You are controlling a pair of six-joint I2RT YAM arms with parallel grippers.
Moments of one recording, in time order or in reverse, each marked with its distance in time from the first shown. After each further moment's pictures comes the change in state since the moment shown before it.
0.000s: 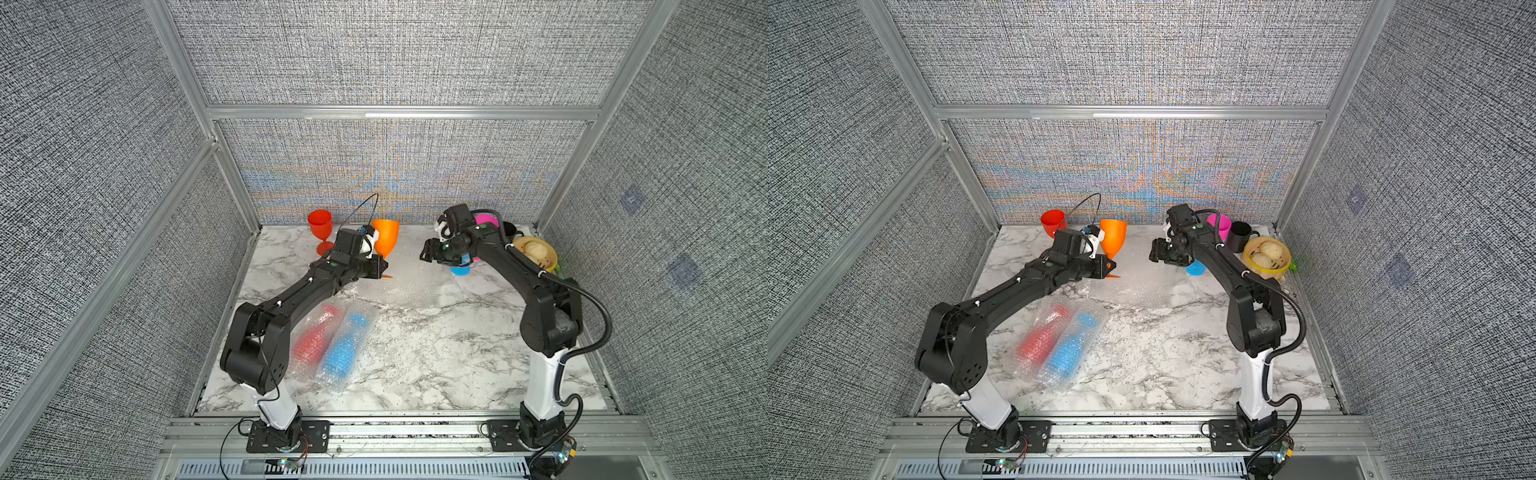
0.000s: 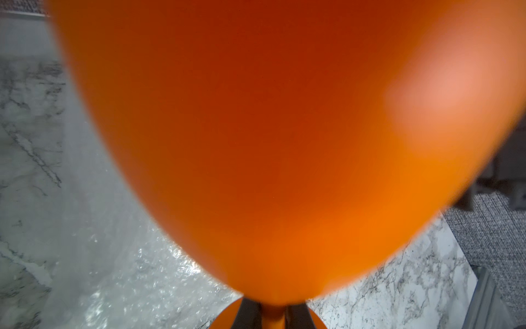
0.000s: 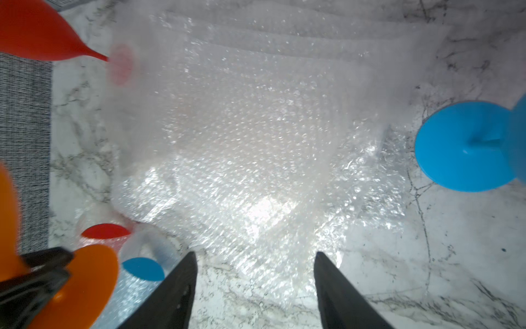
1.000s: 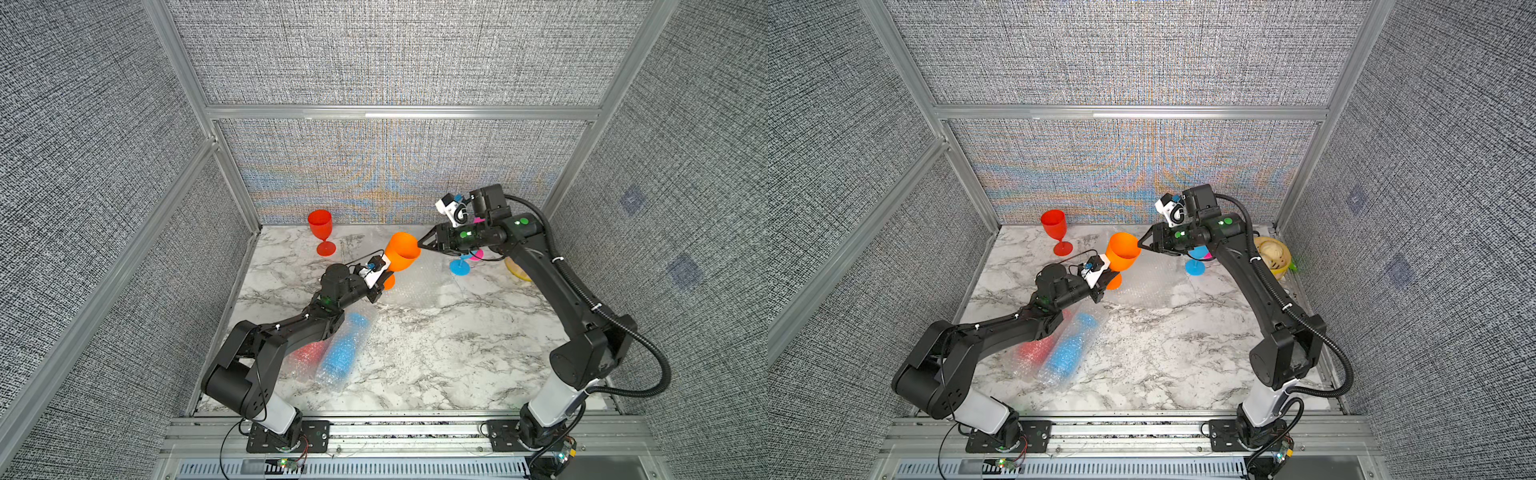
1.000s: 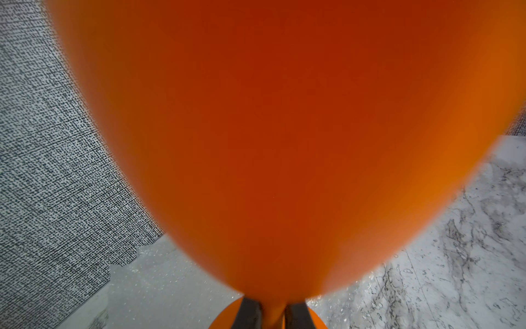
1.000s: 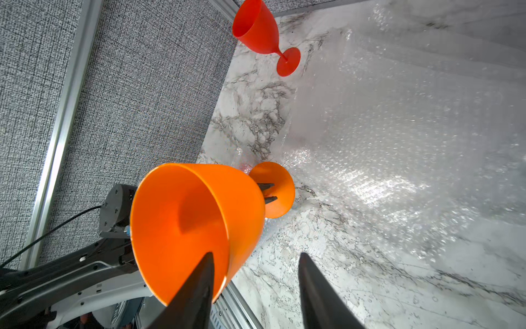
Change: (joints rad) left arm -0.037 -0.110 -0.423 0.789 0.076 0.569; right arm 0.012 -0.238 0.054 -0.103 -0.392 -0.029
